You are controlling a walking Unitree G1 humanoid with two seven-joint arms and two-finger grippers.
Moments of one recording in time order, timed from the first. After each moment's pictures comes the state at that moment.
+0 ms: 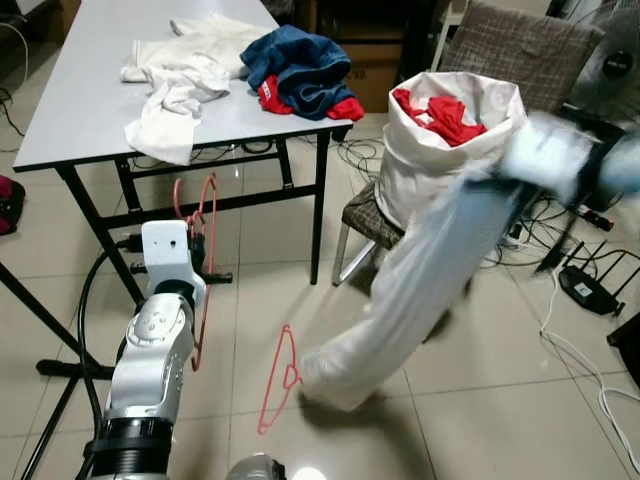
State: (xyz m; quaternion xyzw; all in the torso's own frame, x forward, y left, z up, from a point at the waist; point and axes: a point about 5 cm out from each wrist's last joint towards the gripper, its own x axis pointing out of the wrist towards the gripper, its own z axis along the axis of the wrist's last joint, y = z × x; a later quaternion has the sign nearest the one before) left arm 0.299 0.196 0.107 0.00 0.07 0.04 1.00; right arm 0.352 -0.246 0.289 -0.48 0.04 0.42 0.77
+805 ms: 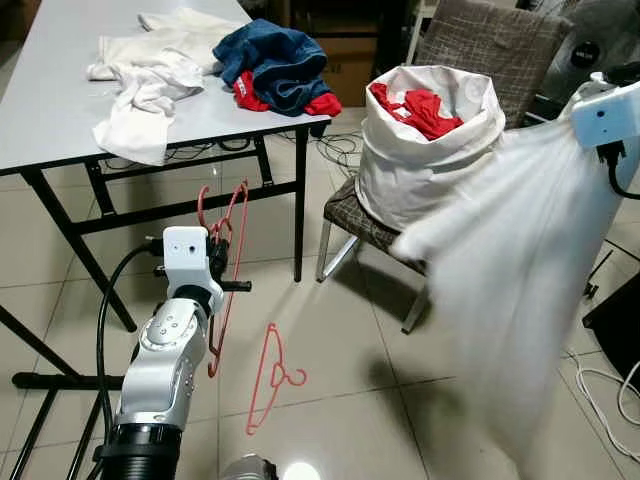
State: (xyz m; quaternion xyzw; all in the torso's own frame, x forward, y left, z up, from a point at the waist) left arm 0.295 0.177 0.102 -0.03 0.08 -0.01 1.00; right arm 0.372 -0.305 0.328 -0.85 0.11 0.13 0.49
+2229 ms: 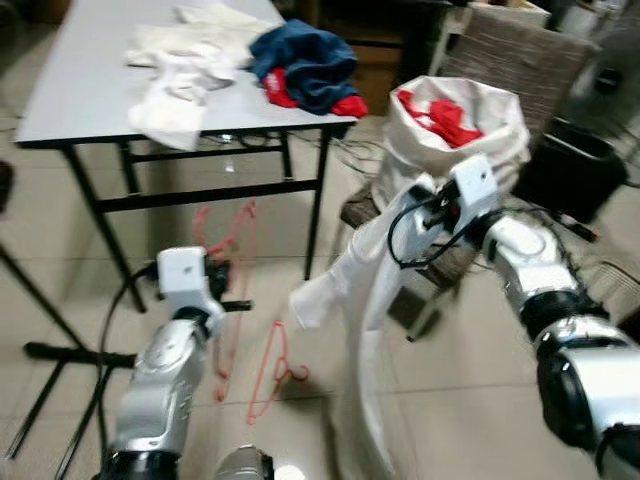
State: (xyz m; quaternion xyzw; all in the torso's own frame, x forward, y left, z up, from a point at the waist) left arm 0.274 0.179 0.083 -0.08 0.11 -0.01 0.99; right arm 0.379 -0.184 0.138 -0.10 0.05 0.24 0.97
